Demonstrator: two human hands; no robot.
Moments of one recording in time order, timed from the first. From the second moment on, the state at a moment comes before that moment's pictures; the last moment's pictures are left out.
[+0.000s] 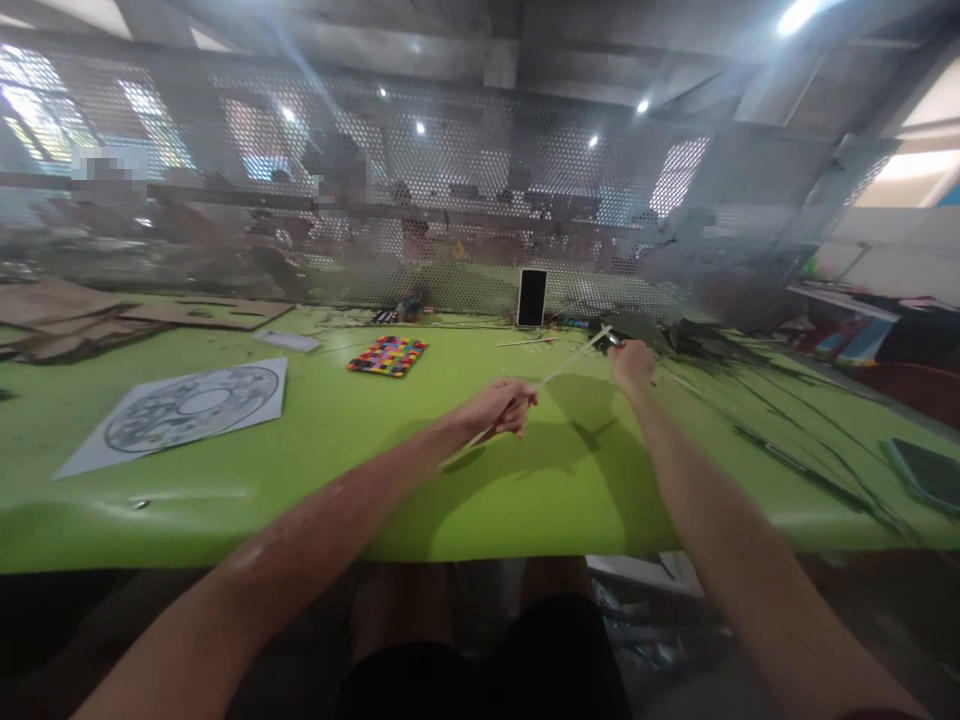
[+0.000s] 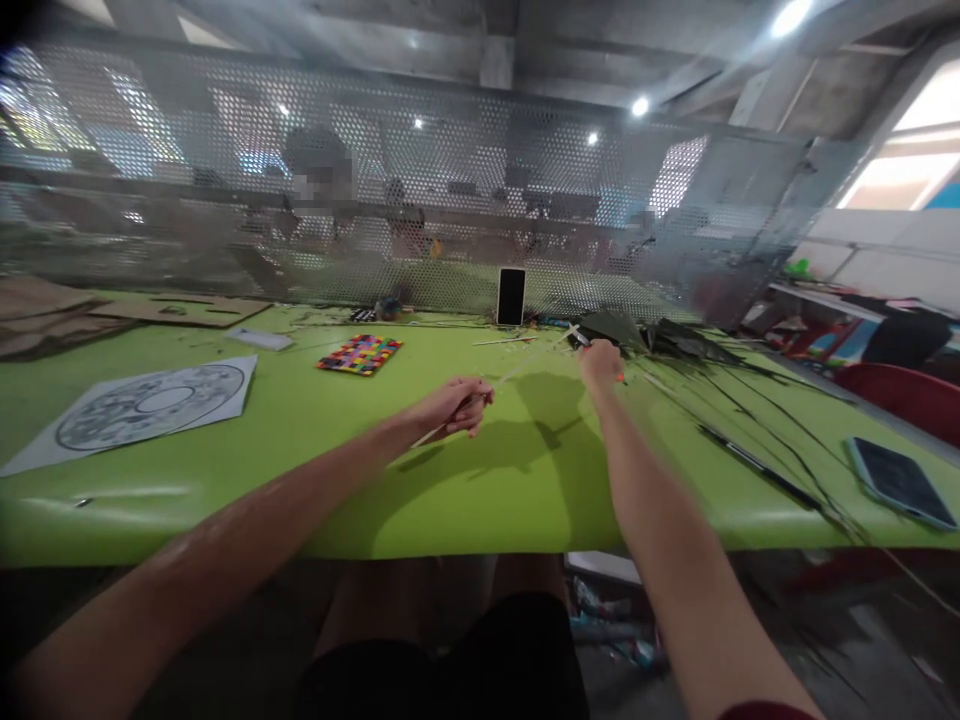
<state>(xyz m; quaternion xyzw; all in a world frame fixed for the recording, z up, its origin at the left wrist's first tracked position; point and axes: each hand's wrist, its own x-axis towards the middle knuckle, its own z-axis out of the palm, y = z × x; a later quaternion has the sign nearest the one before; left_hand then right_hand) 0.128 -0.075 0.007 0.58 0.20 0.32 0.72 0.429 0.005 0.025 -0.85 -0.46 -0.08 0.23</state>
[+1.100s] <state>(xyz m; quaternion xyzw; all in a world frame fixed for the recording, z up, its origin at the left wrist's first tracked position) 0.134 -0.079 0.008 0.57 0.26 0.36 0.70 0.346 -0.015 0.027 -0.75 -0.62 -0.14 0.19</state>
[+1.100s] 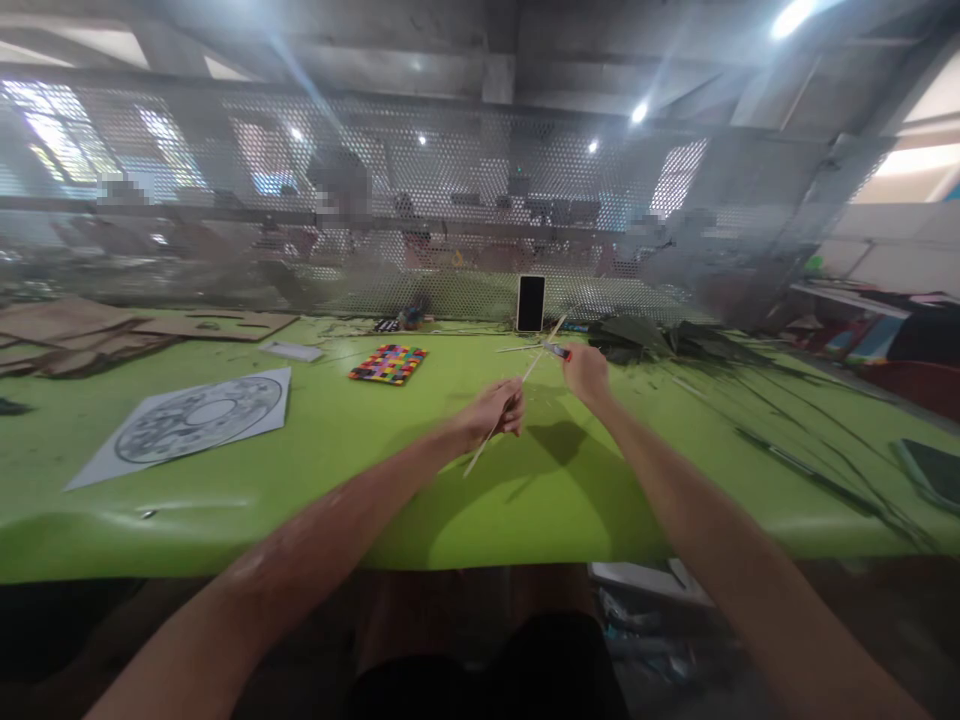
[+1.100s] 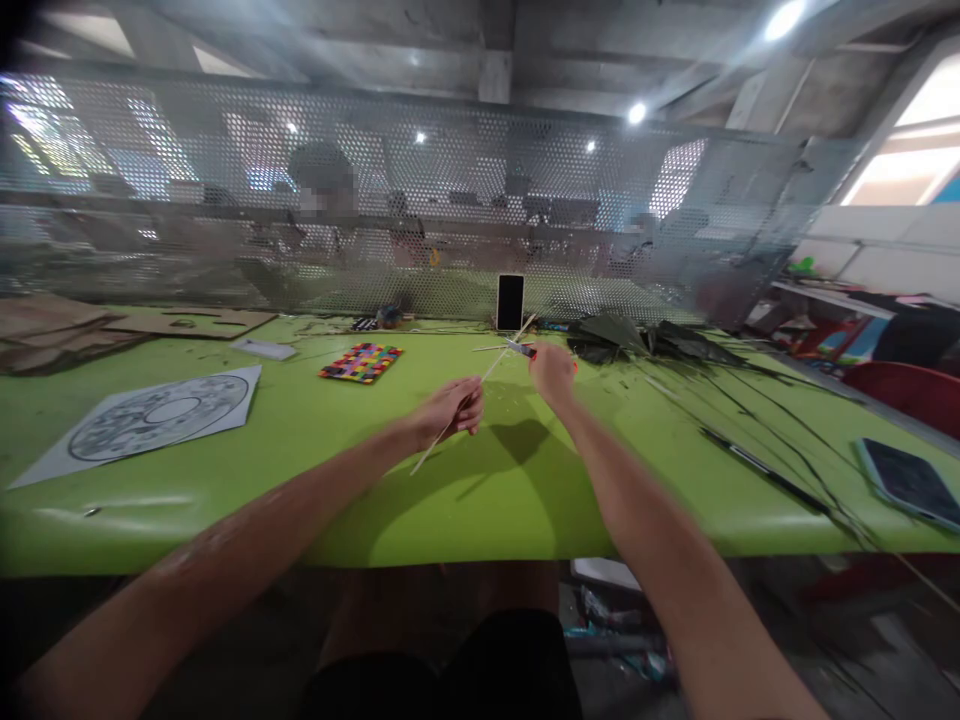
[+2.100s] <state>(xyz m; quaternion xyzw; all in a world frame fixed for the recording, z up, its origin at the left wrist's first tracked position) 0.131 -0.074 0.006 0.57 0.22 0.29 0.74 0.395 0.001 0.034 -0.79 -0.56 -0.17 0.20</state>
